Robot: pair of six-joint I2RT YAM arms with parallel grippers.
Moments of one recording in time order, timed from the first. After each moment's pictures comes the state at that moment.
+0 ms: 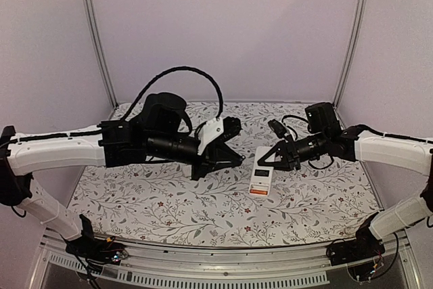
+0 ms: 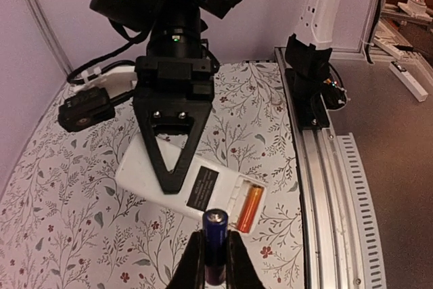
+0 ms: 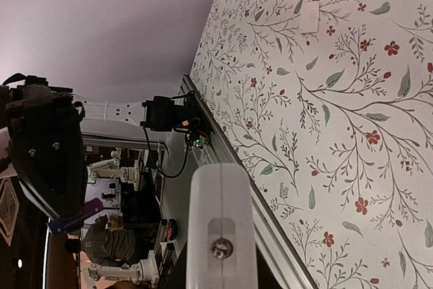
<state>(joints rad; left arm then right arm) -1.08 1.41 1.15 -0.16 0.33 0.26 0.59 1.35 0.85 -0.16 -0.94 0.64</state>
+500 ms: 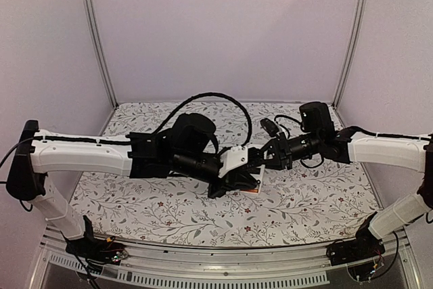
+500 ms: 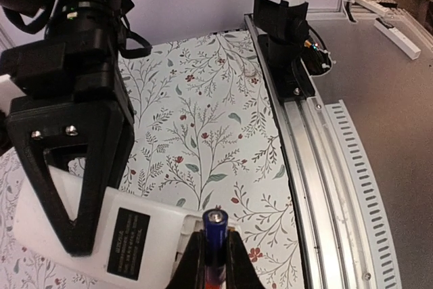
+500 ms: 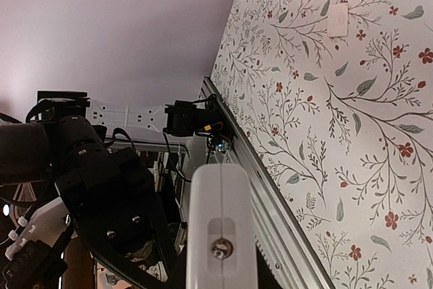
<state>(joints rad) -1.17 1.58 1.17 -0.11 0.34 0.35 0.65 1.40 0.85 0.02 -0.95 0.81</state>
